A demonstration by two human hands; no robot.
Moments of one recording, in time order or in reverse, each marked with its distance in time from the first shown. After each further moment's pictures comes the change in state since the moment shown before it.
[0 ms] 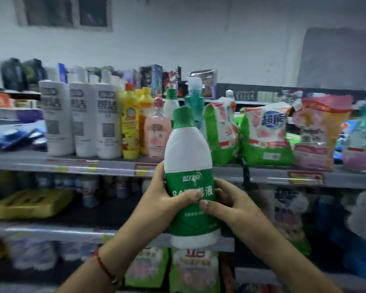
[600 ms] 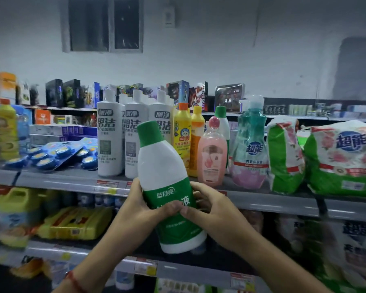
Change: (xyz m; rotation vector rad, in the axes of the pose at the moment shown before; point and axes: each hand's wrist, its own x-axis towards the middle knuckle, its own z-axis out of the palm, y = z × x) left_hand 0.022 0.008 -0.180 0.167 0.194 0.020; right_hand 0.117 -0.006 0.137 -0.289 -0.143 -0.181
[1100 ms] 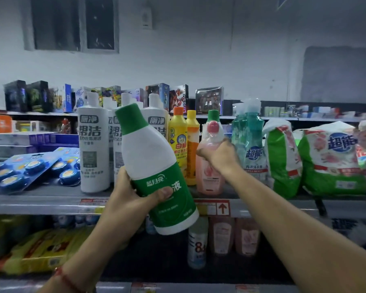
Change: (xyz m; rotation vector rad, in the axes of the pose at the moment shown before) left_hand 0.060 0.000 -0.031 -0.075 0.007 0.123; right_hand 0.161 0.023 -0.064 -0.351 0.632 0.294
